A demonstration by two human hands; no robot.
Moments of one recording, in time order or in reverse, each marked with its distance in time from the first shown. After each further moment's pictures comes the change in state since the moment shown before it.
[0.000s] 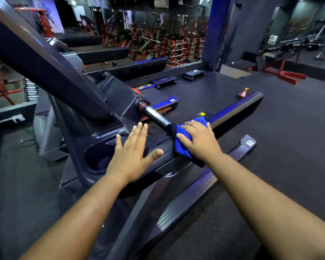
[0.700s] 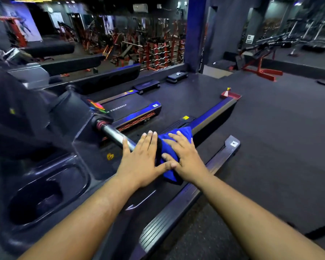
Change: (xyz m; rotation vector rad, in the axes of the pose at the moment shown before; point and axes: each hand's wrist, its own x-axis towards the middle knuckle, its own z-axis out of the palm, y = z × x) left_hand 0.119 0.109 0.059 0.300 -0.116 0.096; right_hand 0.006 0.101 0.015 0.220 0.058 -0.086
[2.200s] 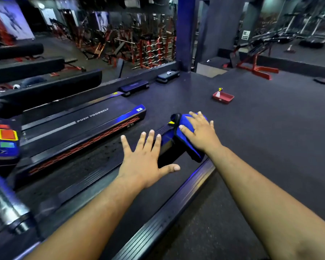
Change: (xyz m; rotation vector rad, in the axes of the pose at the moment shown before) left_hand 0.249 0.176 0.040 0.139 -0.067 -0.004; right_hand 0.142 0.336 -0.123 -0.115 -0.061 0.326
